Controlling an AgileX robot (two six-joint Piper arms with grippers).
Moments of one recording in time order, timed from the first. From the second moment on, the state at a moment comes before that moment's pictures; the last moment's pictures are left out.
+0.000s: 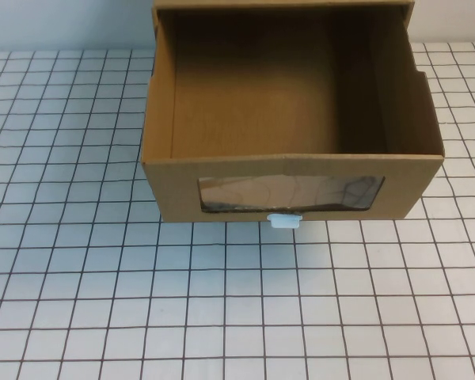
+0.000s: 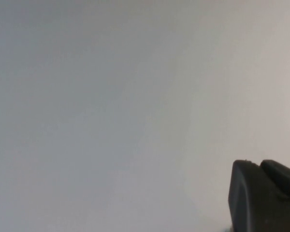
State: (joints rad) right arm 0.07 -0.01 0.02 0.02 -0.50 0.16; left arm -0.02 -0.01 0.03 -0.02 -0.56 -0.01
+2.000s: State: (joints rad) right arm 0.40 0.85 -1.00 0.83 0.81 -1.03; left arm -0.27 1.68 -1.95 -0.83 0.86 0.73
